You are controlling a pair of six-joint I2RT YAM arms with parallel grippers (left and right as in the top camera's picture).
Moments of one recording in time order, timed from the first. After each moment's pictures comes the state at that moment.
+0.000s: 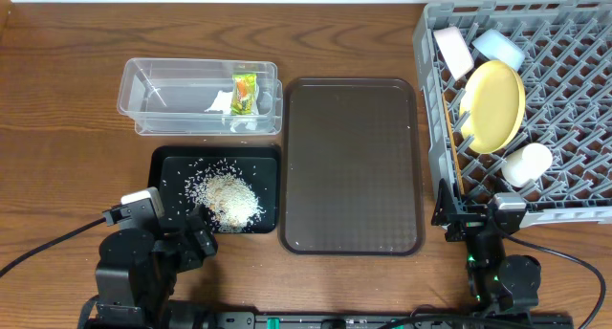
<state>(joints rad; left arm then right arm) -0.10 0.42 0.81 -1.07 -0.09 -0.38 0.10 0.01 0.01 -0.07 0.02 0.15</state>
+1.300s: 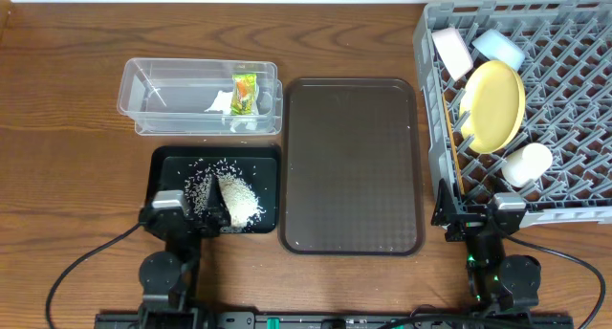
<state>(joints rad) -0.05 0.01 0.02 -0.11 -0.05 -0.14 0.10 0.01 0.01 -0.07 0.01 0.15</state>
